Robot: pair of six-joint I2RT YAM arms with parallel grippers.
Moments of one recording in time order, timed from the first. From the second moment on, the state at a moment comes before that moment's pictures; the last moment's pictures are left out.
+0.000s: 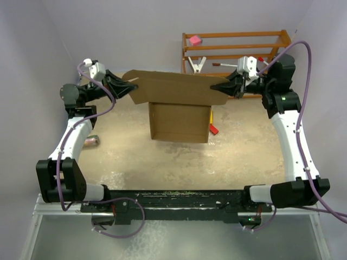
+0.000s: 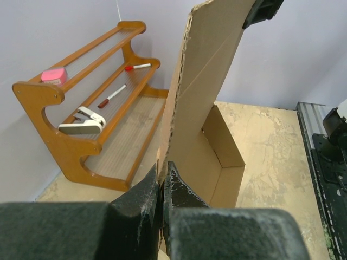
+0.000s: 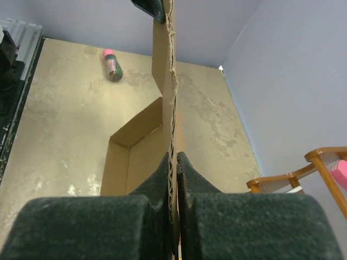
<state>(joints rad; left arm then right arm) 0.05 1.37 1.05 0.97 1.28 -0.56 0.07 1.32 1.54 -0.39 -1.30 -0.53</state>
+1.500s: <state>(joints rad) 0.04 1.76 1.15 1.49 1.31 -0.99 0.07 1.34 1.35 -0.11 -1.19 -0.52</state>
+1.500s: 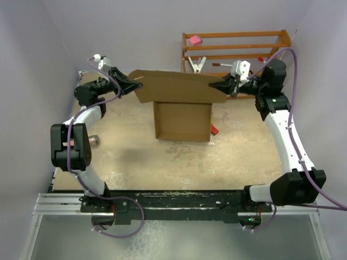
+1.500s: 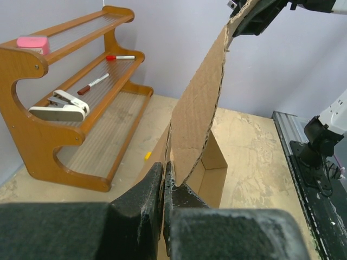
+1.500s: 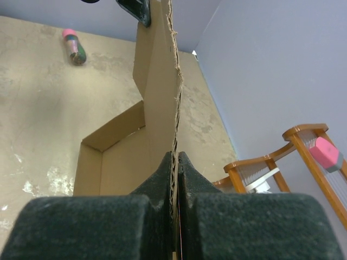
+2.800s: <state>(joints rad) 0.04 1.49 1.08 1.08 1.26 -0.69 0.07 1.33 1.43 -0.27 -1.22 -0.53</state>
